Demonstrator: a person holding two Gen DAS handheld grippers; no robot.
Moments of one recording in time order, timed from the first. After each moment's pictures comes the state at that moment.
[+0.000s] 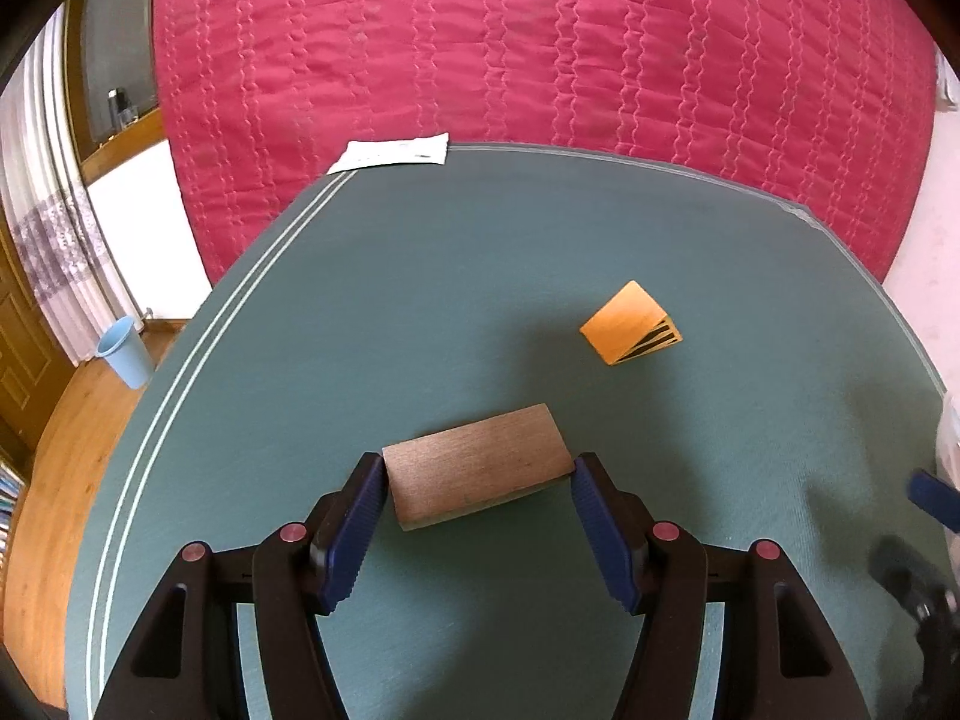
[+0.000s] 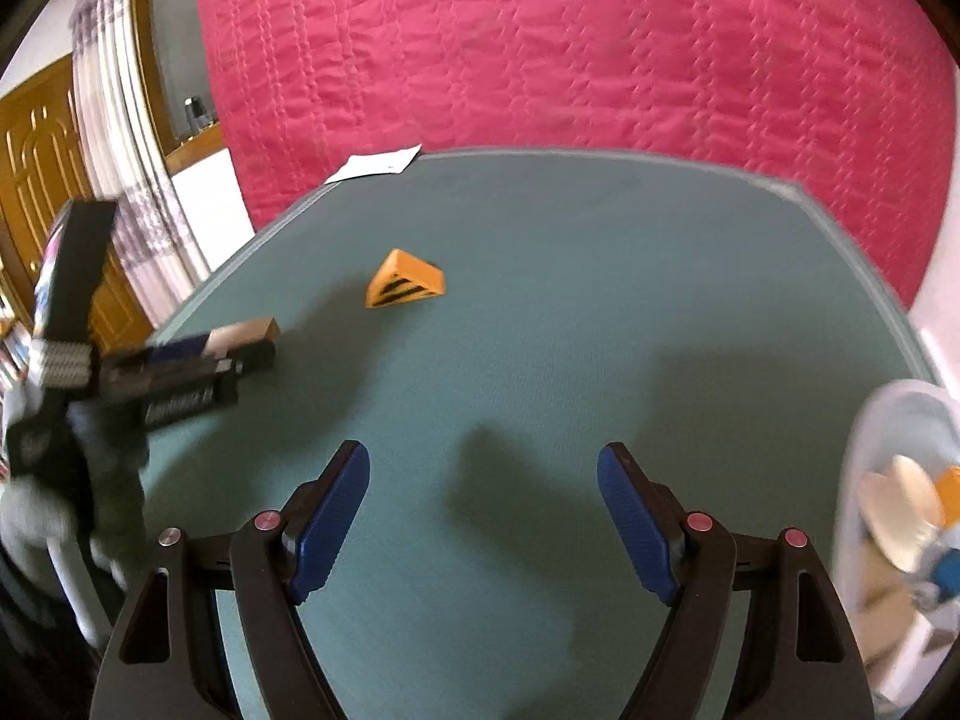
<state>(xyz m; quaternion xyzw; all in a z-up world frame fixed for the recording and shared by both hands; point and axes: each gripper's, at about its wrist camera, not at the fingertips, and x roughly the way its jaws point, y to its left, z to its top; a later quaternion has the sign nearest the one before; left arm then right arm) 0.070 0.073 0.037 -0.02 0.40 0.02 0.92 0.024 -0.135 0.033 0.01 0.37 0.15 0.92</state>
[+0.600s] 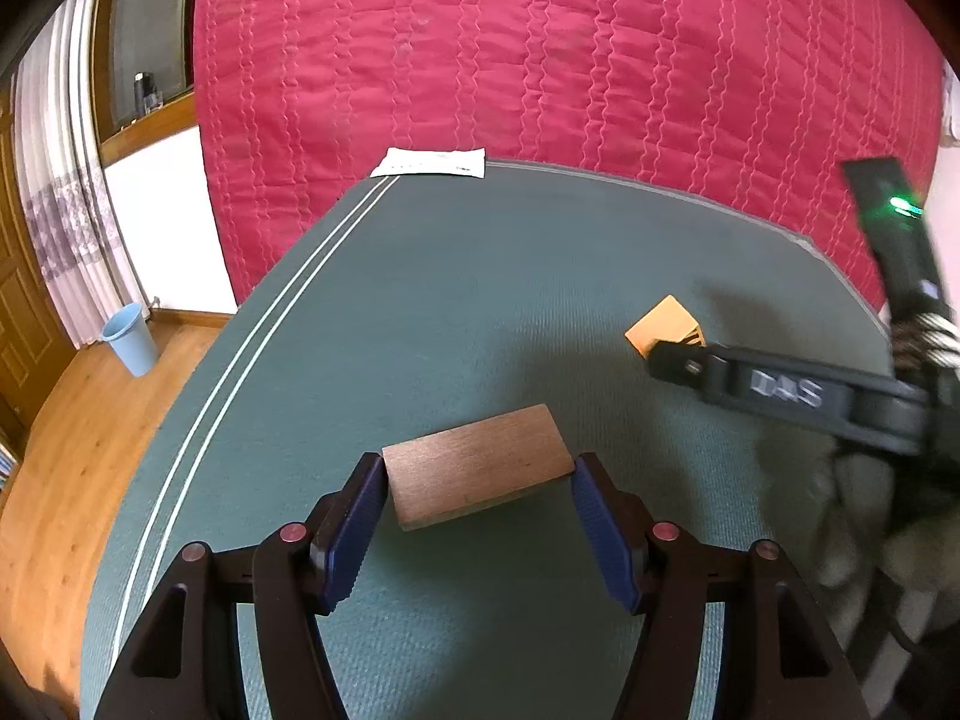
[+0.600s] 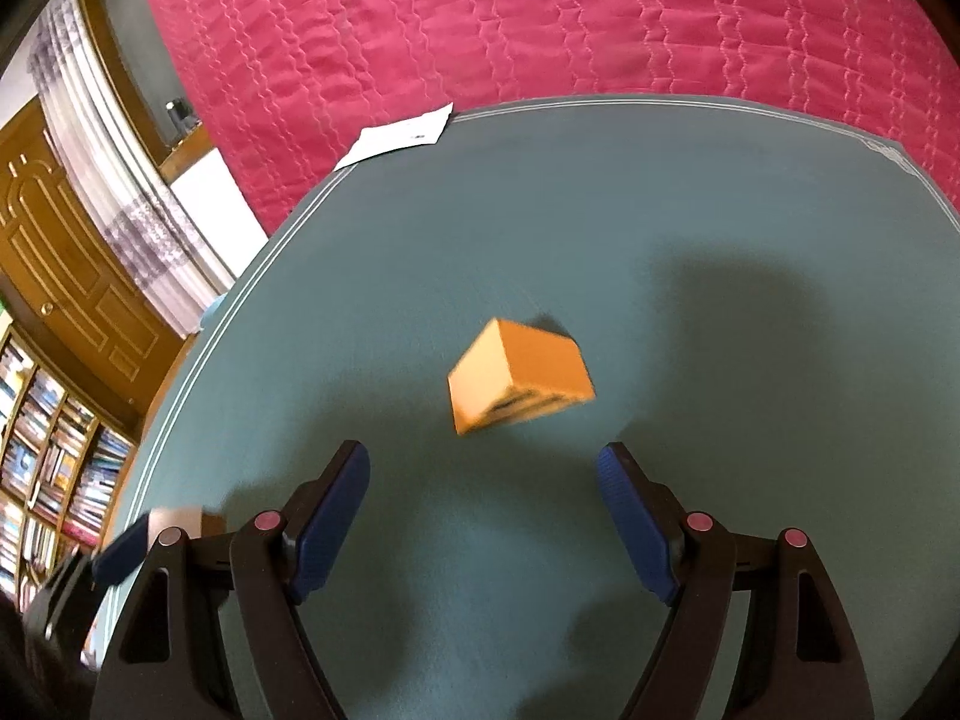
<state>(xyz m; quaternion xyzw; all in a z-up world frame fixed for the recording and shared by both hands) 0.042 0.108 0.042 -0.05 0.38 0.03 0.92 0.146 -0.041 0.015 0.05 0.43 0.17 0.88</state>
